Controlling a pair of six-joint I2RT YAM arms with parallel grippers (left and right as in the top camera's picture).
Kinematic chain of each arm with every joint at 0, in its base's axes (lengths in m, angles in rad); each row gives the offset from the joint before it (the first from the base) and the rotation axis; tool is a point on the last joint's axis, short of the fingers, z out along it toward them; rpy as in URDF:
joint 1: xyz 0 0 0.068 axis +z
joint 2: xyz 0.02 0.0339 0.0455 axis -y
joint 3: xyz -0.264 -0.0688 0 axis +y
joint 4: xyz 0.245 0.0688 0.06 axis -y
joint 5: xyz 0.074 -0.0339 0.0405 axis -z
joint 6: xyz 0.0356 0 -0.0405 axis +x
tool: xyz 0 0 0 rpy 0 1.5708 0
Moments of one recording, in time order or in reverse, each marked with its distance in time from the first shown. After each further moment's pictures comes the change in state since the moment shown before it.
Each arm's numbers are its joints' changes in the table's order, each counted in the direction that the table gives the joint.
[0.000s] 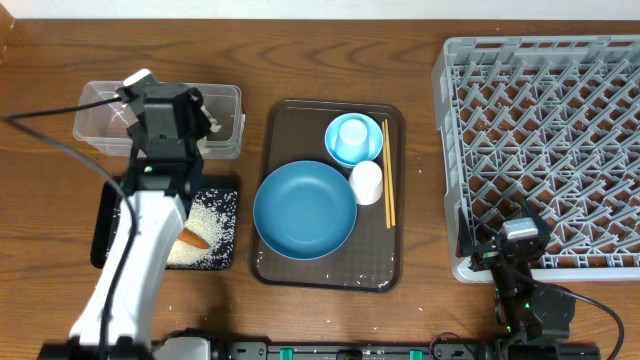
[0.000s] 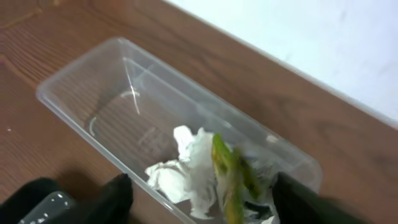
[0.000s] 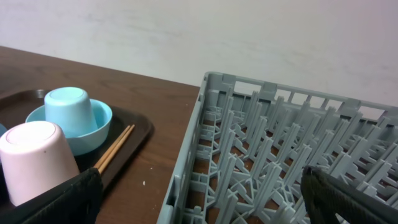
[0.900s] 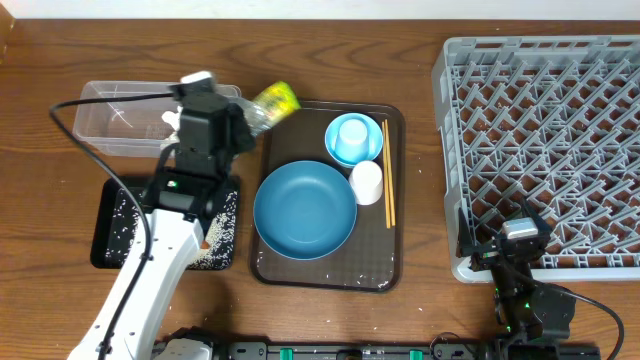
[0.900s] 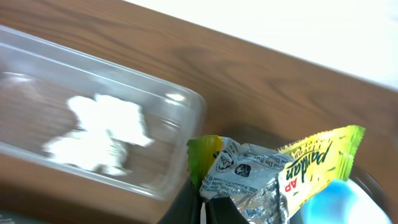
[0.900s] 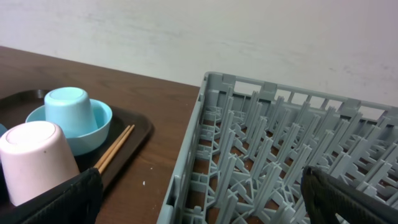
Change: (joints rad) left arm -0.172 0.059 -0.001 -0.070 0.143 0.033; right arm 0.000 0.000 0.000 0.000 0.000 0.000
